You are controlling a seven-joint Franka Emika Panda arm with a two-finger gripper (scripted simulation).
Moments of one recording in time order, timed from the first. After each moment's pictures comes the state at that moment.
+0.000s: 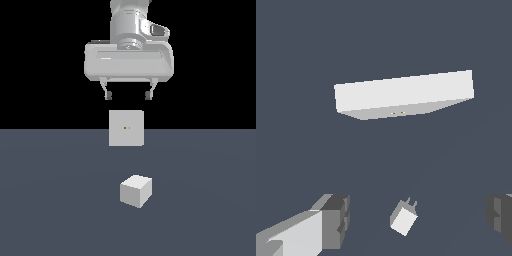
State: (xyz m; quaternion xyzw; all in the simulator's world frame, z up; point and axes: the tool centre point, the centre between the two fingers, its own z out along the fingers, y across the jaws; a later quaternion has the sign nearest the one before) arm -0.002 -0.001 0.176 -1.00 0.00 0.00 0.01
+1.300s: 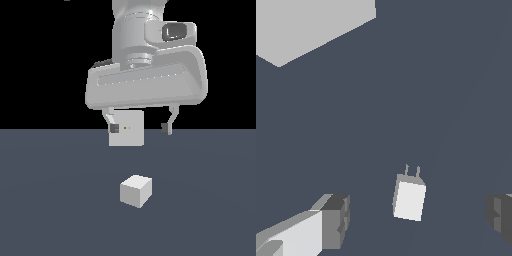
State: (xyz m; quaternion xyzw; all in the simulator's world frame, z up) arm -0.081 -0.017 0.099 -0.98 0.19 0.00 0.00
